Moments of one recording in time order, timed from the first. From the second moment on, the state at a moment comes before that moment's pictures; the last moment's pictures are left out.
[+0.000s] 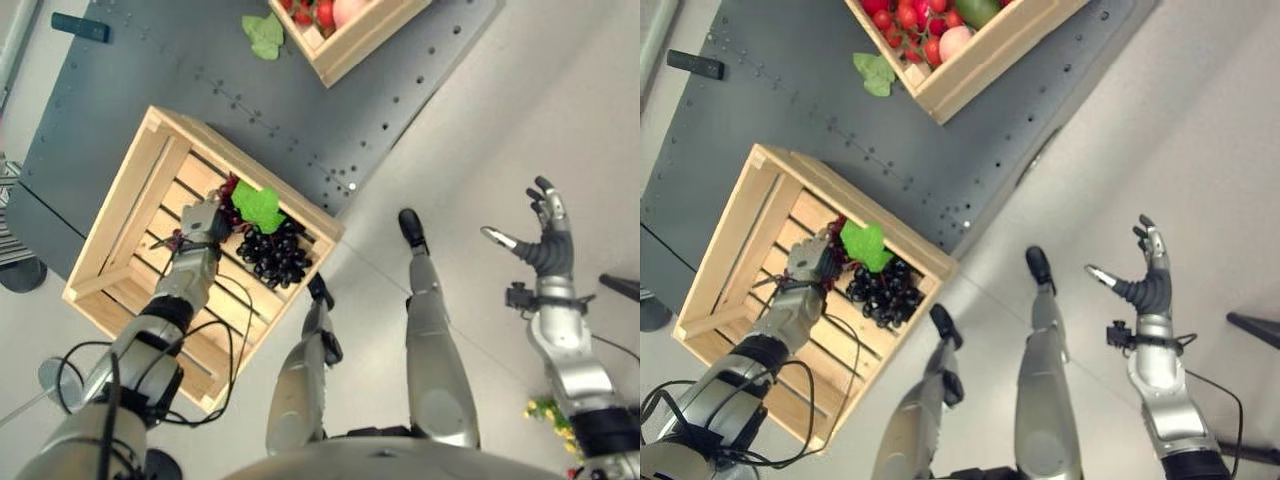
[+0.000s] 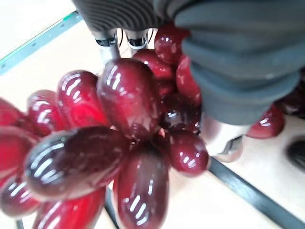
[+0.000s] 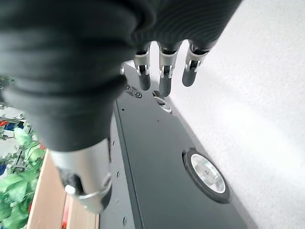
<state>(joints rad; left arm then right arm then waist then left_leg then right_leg) -0.60 0.51 -0.43 0.92 0.66 0.07 0.37 0.06 -0.56 0.02 0.04 0.13 -0.33 -0.39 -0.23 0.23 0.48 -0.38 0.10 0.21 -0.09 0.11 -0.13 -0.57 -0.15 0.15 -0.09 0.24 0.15</state>
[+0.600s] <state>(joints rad) -0.19 0.47 -0.17 0.54 0.28 -0.11 0.33 0.09 -0.56 0.01 0.08 0.13 -0.33 -0.29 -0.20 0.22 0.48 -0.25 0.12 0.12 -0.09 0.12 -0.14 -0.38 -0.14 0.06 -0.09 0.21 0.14</state>
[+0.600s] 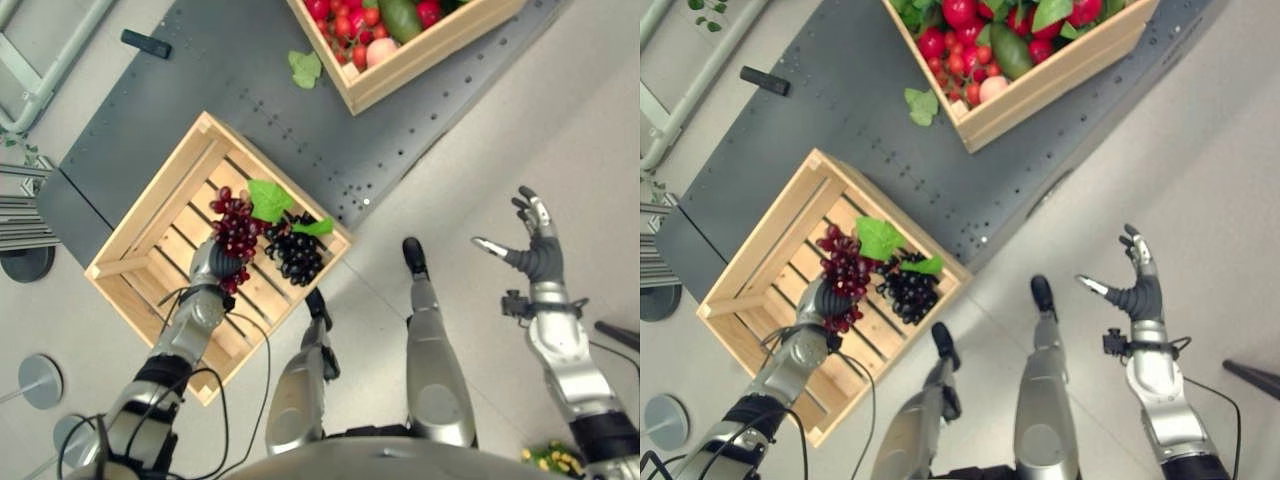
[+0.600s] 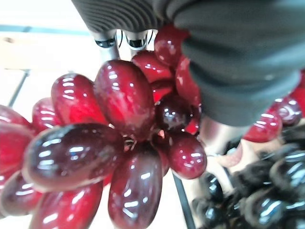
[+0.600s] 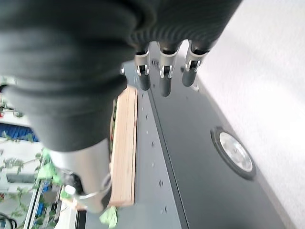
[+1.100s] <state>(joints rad) 0.01 0.41 -0.07 0.40 -0.08 -0.17 0.18 0.11 -0.60 0.01 0.15 0.16 -0.28 -0.14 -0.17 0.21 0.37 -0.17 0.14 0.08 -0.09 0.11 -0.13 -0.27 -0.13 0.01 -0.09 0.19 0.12</state>
